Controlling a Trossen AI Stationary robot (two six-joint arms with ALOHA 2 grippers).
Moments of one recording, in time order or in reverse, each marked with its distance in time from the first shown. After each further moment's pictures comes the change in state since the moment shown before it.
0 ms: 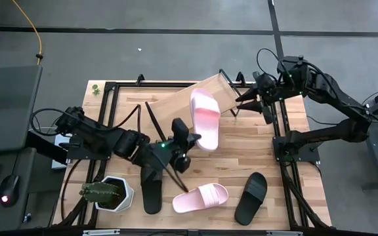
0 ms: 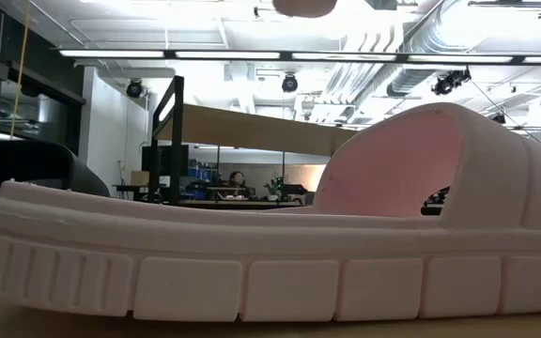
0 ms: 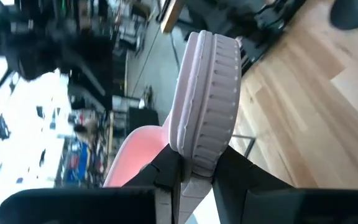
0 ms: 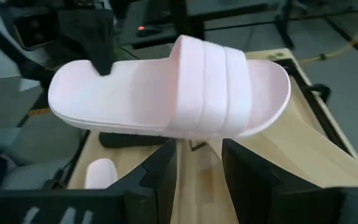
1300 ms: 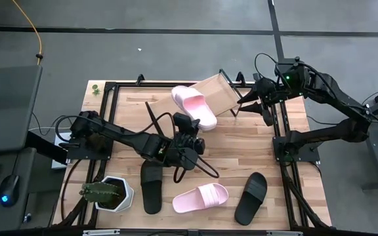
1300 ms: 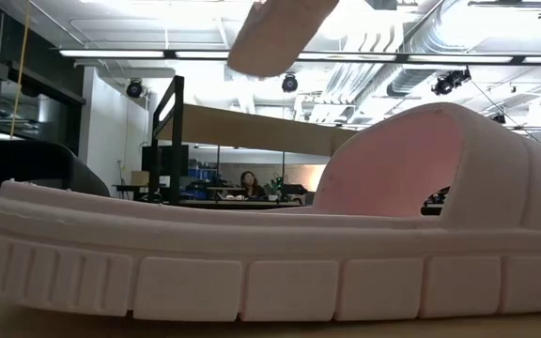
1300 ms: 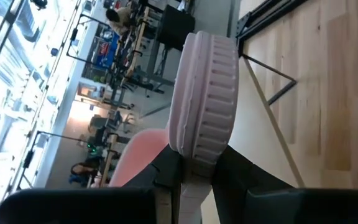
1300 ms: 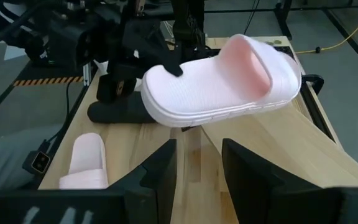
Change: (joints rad) left arm 0.089 0.169 0.000 -0.069 -0.356 -0.409; right arm 0.000 0.000 0.000 -0.084 0.026 -0.116
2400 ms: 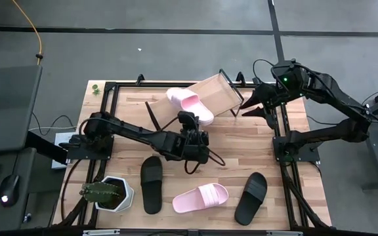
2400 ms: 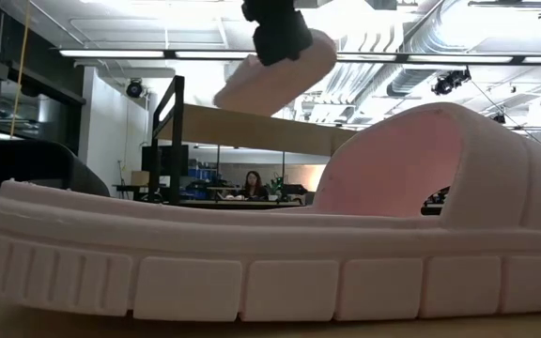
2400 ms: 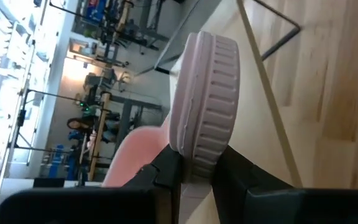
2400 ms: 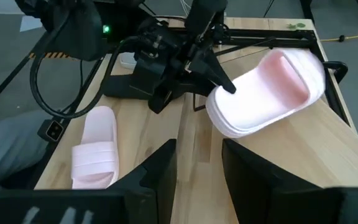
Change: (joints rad) left arm 0.101 0.134 -0.001 -0.184 0.018 -0.277; right arm 0.000 0.000 0.000 -0.103 -0.048 -0.090
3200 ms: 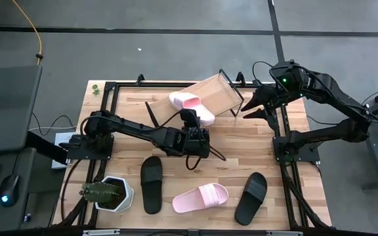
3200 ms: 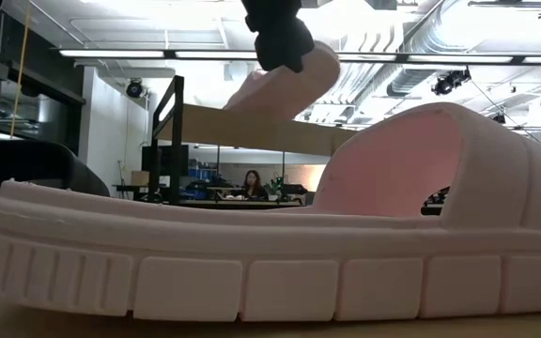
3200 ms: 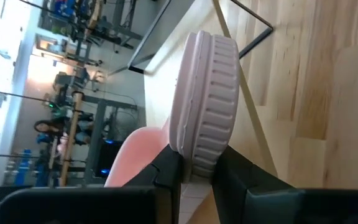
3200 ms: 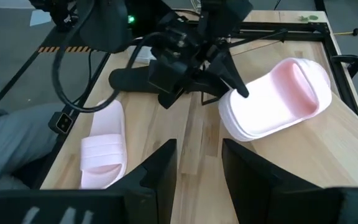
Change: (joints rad) left arm 0.041 -0.001 0.000 -0.007 0.135 -0.016; right arm 0.000 0.000 0.000 -0.036 -0.026 -0.014
